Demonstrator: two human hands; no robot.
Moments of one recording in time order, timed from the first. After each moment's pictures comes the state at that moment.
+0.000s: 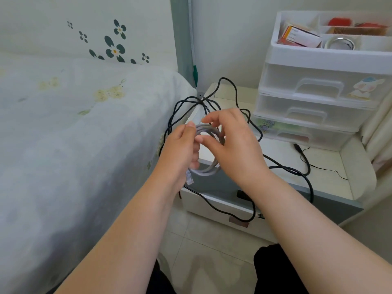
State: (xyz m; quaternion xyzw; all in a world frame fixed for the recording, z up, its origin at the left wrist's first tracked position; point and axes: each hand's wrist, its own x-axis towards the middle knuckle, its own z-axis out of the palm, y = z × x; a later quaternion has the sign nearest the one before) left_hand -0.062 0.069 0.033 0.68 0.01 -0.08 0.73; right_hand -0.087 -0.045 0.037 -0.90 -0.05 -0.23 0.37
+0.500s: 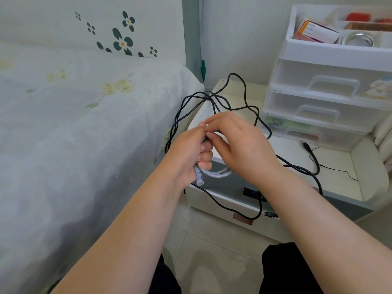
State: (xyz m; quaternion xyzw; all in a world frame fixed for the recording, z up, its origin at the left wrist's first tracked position) left_hand -0.062 0.078 0.036 0.60 0.02 -0.22 0.77; right_hand -0.080 -0.049 0.030 -0.89 -0.22 -0.32 0.23
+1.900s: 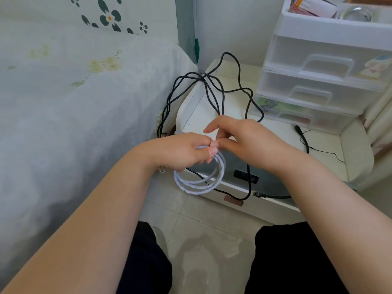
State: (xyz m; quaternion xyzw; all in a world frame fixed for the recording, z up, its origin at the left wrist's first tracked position) left_hand -0.069 0.095 0.029 0.85 -0.28 -0.30 0.32; right_hand -0.100 -0.085 0.027 -0.94 -0.17 -0.01 0.28
